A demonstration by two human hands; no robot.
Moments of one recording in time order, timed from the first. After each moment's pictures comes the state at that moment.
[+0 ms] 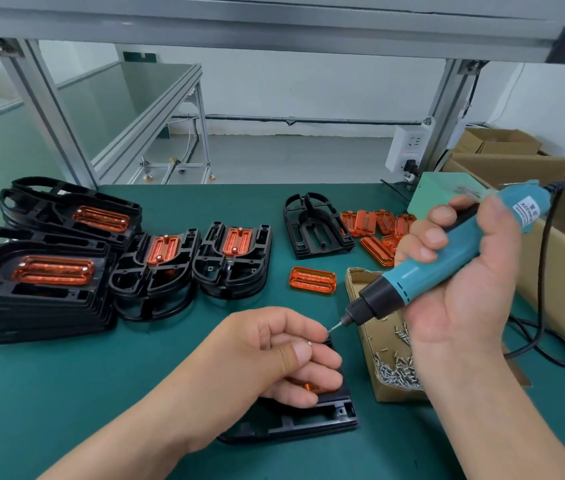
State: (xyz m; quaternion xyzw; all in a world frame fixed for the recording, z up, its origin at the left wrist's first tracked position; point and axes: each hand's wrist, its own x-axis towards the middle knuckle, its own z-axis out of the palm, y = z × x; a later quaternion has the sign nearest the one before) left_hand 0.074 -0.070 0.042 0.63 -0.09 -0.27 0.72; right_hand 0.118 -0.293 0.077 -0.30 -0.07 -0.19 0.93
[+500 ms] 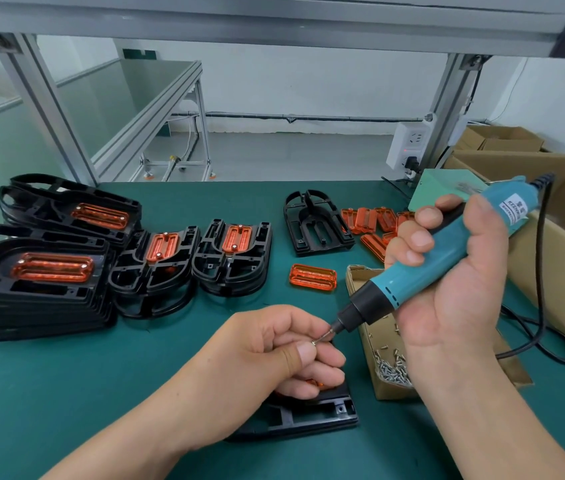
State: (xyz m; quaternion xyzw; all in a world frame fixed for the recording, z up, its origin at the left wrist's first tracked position) left_hand 0.073 -0.073 0.039 0.67 -0.13 -0.24 0.69; right_hand 0.113 -0.284 0.075 -0.32 -0.07 -0.17 0.93
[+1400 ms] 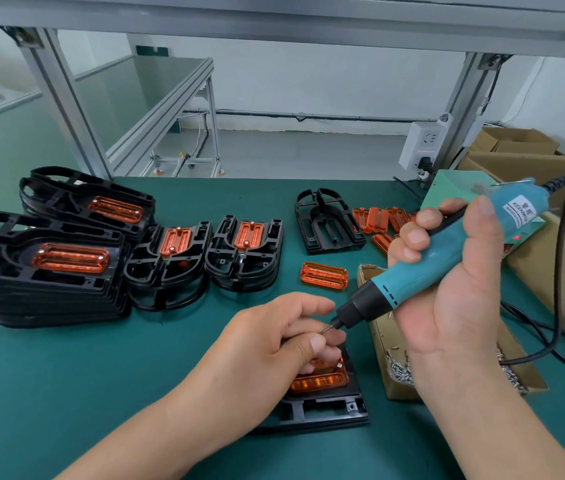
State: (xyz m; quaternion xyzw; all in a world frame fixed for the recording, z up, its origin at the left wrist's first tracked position) left_hand 0.071 -0.072 0.033 0.79 -0.18 -0.11 0.58; right_hand 0.113 -0.272 0.070 -0.34 -0.07 -0.18 0.92
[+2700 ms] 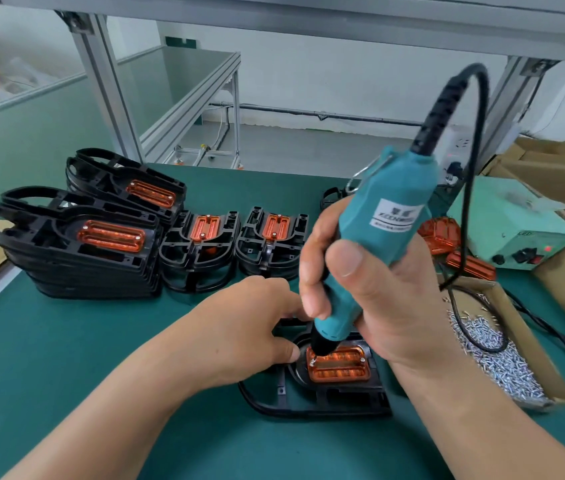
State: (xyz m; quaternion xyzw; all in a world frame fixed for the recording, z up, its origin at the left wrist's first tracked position) left_hand 0.092 -0.031 0.054 0.94 -0.21 -0.10 0.26; right_hand 0.109 -0.213 0.077 -0.54 -0.37 0.01 0.76
